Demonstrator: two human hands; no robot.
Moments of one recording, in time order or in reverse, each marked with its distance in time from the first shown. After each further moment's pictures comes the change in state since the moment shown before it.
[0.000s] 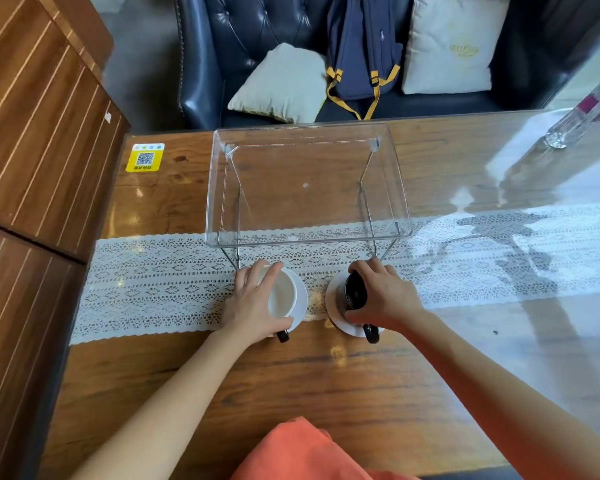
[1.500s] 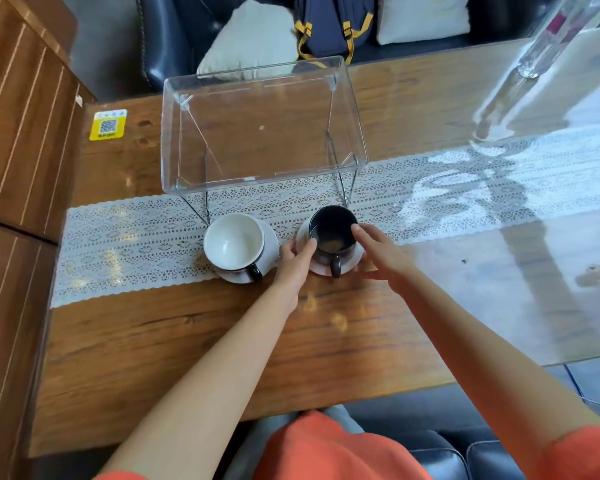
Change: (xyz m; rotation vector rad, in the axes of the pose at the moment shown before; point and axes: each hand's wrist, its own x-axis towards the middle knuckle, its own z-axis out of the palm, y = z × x) left_hand -0.019 0.114 0.056 -1.207 -0.153 -0.478; right_hand -0.047 0.042 0.021 1.191 0.003 0.386
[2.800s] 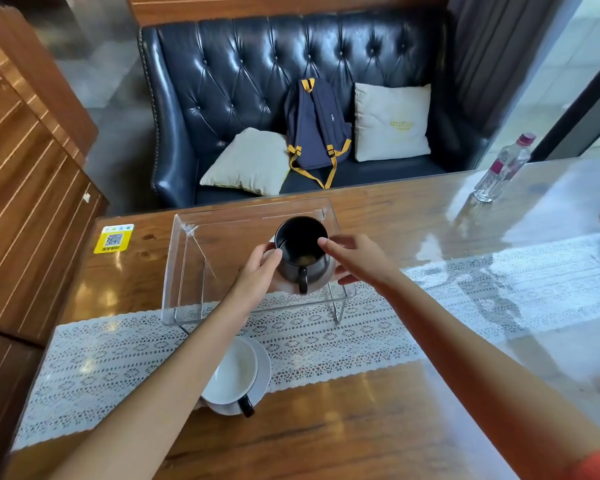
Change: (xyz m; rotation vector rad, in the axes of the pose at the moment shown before) left_hand 0.006 0.186 -0.039 0.241 -0.061 0.422; right_hand 0.037 -0.187 -0.017 -0.340 -0.009 -0.399
